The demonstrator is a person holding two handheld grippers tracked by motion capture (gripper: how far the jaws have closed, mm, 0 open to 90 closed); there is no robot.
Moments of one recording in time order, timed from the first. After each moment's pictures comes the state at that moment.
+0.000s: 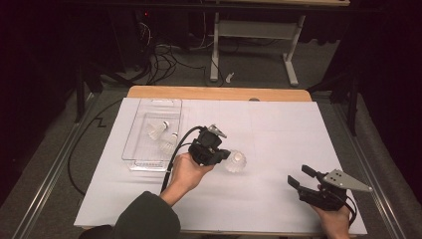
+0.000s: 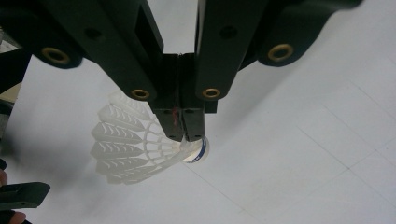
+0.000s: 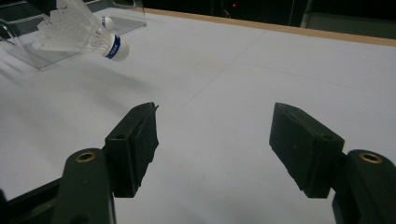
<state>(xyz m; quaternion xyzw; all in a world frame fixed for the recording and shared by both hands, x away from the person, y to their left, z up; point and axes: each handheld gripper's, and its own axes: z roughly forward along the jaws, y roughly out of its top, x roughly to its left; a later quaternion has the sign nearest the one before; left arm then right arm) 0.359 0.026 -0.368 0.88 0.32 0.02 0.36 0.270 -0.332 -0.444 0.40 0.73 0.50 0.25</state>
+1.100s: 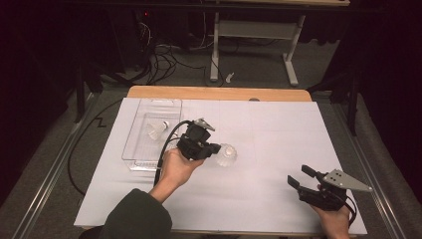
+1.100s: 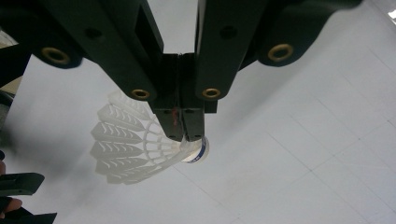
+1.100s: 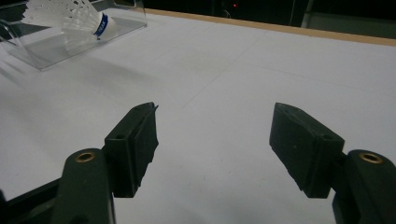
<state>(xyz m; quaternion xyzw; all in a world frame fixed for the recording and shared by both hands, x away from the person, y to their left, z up) 0.363 0.052 -0.354 0.87 0.34 0.03 0.36 0.270 -0.332 -0.444 0.40 0.73 0.50 0.25</state>
